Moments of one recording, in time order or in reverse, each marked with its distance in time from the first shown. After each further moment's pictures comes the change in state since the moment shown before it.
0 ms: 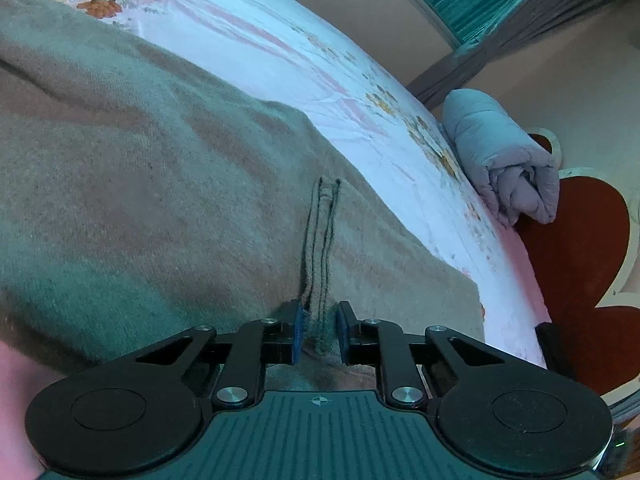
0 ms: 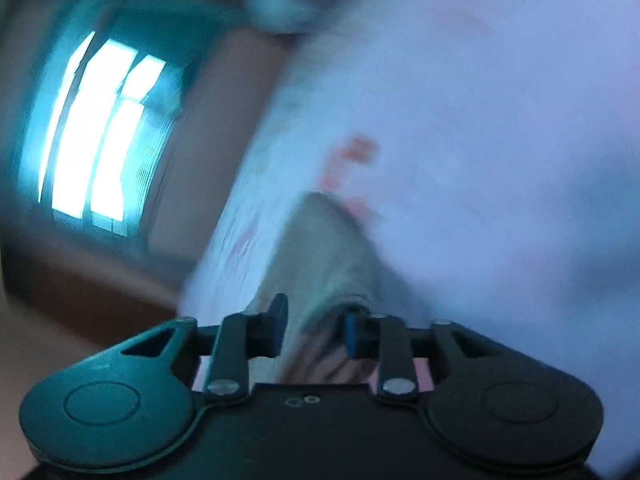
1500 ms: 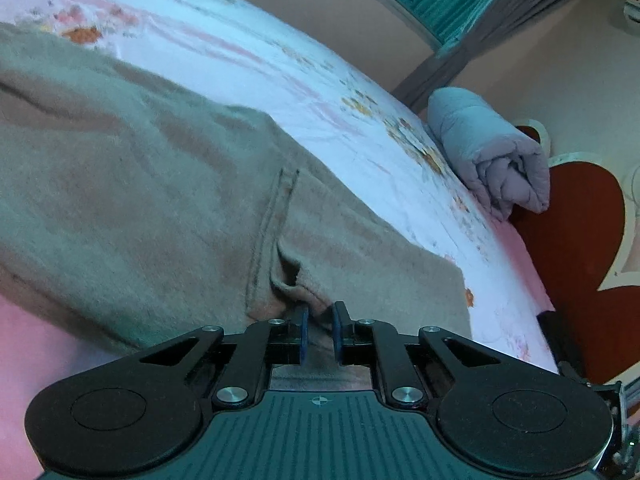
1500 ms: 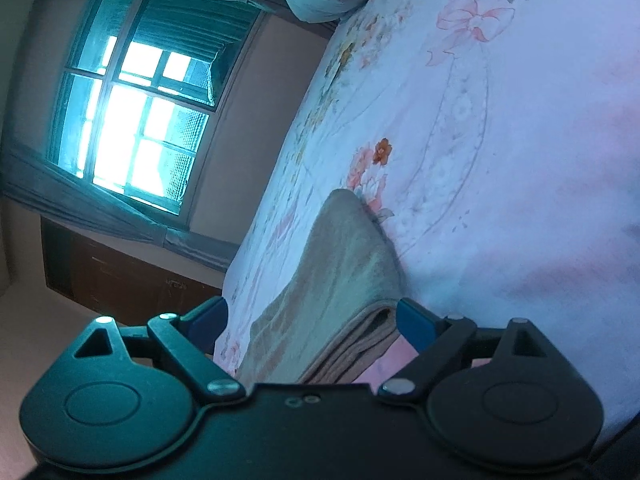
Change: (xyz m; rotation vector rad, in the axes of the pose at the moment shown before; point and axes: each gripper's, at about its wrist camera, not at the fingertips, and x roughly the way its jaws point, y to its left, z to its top) left arm -0.008 -0.031 -0.021 0.074 -0.053 0.018; right arm -0.038 -0.031 0.010 0.125 0.063 0.151
